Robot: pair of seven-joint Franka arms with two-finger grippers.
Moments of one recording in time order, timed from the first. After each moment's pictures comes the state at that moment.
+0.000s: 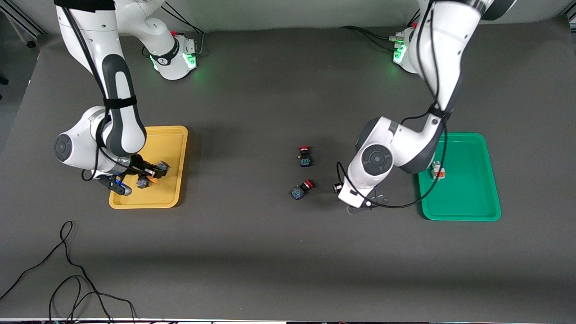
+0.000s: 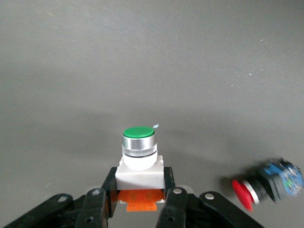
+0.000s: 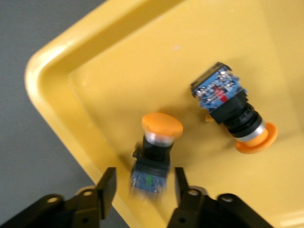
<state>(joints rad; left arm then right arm) -0.40 0.58 -0.11 -1.62 0.00 2.12 -0.78 0.80 0.46 -0.84 -2.18 0.70 2.22 -0.03</state>
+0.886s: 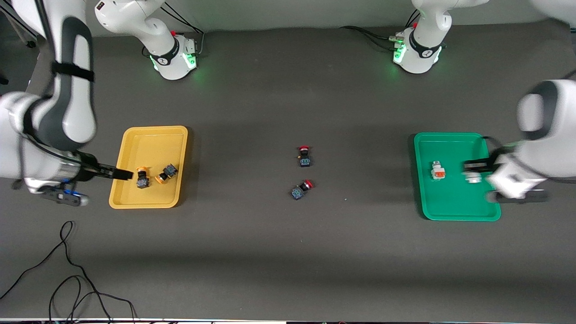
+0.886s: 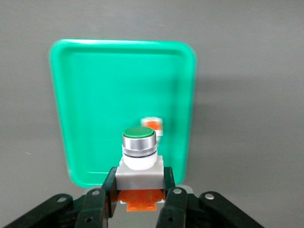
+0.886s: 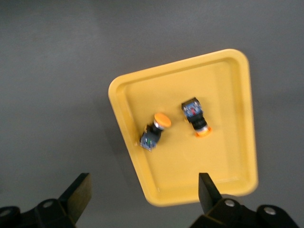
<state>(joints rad) 0.16 0.27 -0.09 -1.70 0.01 1.77 0.08 0.79 0.37 -0.98 -1.67 0.37 1.65 -0.03</state>
